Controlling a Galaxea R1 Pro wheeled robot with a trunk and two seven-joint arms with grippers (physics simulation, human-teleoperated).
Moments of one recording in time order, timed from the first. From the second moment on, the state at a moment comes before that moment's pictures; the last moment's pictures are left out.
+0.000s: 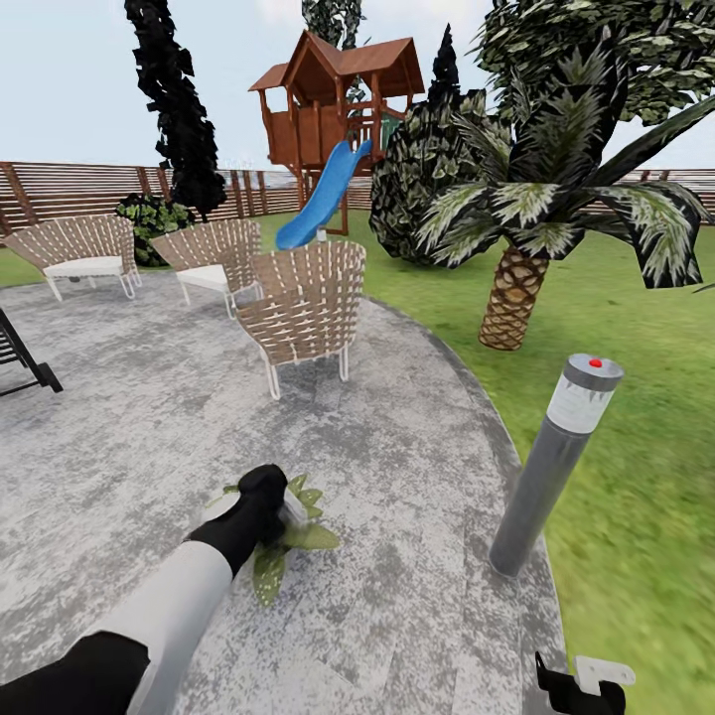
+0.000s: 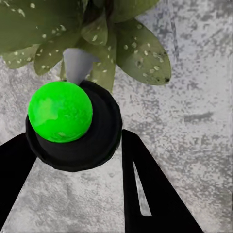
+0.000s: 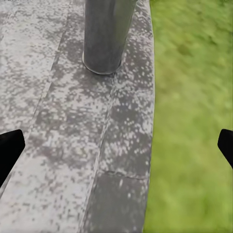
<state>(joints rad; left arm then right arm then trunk) -0.86 -0.11 -0.21 -0.65 -1.07 1.00 -0.72 -0.40 -0.15 -0.54 -0.15 0.38 -0.52 -0.02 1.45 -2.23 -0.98</state>
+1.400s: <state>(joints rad) -0.99 -0.13 -0.36 -0.65 -1.45 0.98 -1.35 -0.40 -0.15 -0.54 -0.15 0.38 -0.52 -0.02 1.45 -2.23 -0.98</state>
